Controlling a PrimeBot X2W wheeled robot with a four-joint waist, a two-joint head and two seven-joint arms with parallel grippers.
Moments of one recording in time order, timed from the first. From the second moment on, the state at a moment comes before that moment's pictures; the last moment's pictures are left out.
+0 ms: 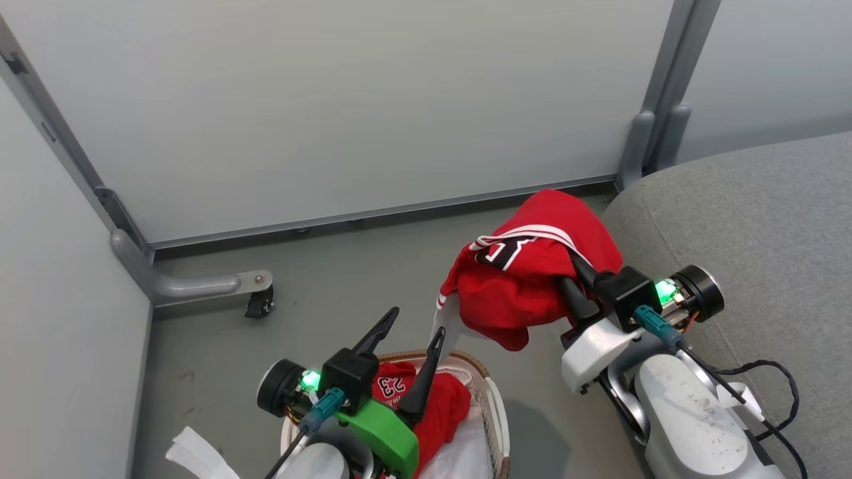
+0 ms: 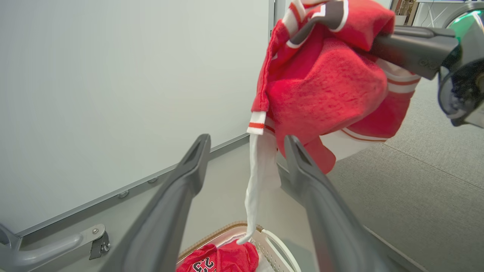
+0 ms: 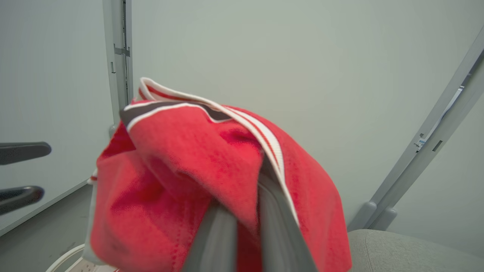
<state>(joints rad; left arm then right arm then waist) -0.28 0.09 -0.64 0.44 -0.32 -0.09 -0.26 -0.38 -0.05 0.26 0.42 -0.05 0.13 -0.26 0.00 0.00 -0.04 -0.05</state>
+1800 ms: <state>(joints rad) -0.56 0.15 -0.63 0.38 -0.14 -0.13 -0.26 -1.07 -0.40 -0.13 0.60 -0.08 0.13 -0.26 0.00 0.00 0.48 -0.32</state>
